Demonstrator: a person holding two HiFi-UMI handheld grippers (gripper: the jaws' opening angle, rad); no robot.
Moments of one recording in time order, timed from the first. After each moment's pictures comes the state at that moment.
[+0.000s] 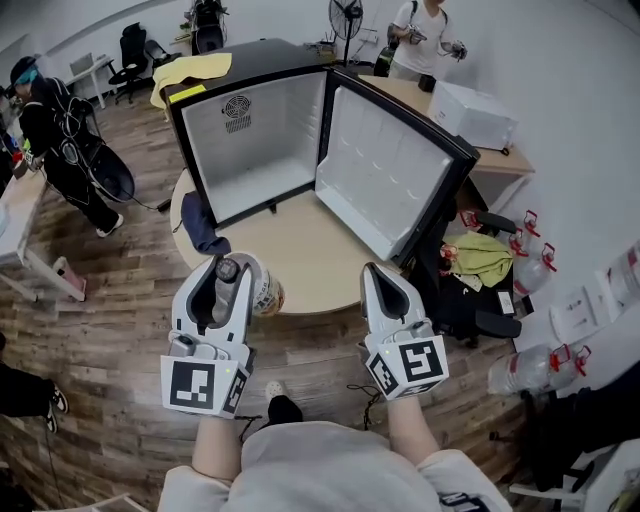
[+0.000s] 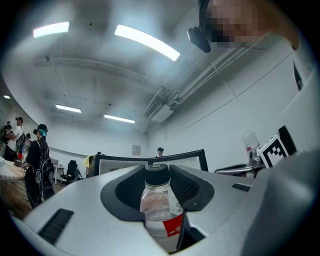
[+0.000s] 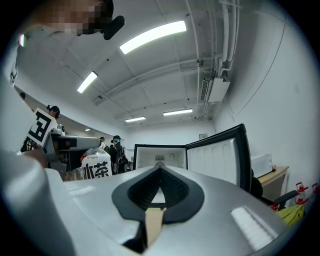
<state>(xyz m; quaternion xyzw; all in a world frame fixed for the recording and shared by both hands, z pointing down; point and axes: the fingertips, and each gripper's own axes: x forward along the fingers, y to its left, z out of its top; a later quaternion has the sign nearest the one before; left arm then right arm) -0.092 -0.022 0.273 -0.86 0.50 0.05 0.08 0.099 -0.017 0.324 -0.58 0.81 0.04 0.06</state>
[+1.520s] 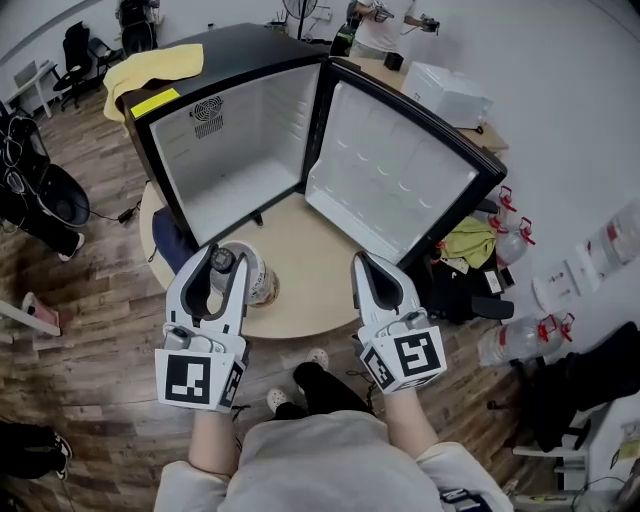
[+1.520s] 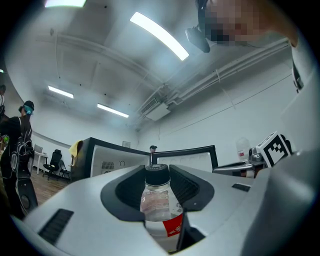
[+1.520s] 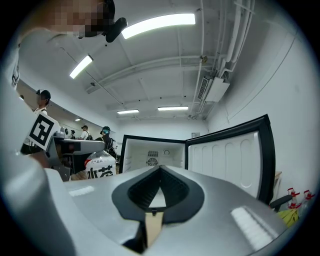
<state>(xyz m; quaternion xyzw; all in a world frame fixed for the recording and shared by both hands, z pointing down) -0.126 -0.161 0.298 -0.90 0.43 0.06 0.04 0.050 -0.124 0.331 -0.63 0.77 0.04 0.03</state>
